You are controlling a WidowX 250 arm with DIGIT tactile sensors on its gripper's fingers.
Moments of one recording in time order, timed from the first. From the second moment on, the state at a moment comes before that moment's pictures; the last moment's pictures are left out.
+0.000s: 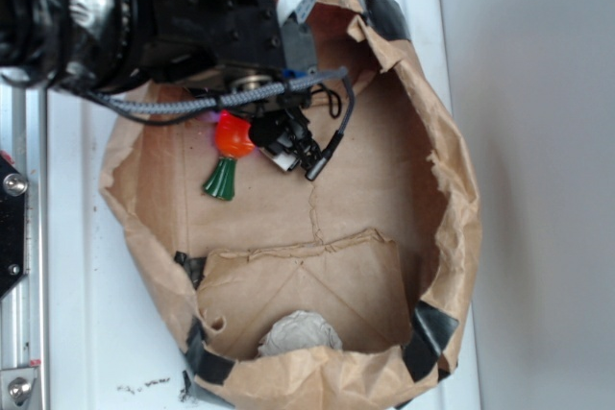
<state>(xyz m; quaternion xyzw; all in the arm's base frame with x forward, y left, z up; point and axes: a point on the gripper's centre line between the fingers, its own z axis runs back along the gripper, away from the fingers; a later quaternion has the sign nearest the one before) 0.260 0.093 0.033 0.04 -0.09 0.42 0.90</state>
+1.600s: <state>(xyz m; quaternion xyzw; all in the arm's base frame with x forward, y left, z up) 0.259 0.026 0.166 0.02 -0.07 0.35 0.93</state>
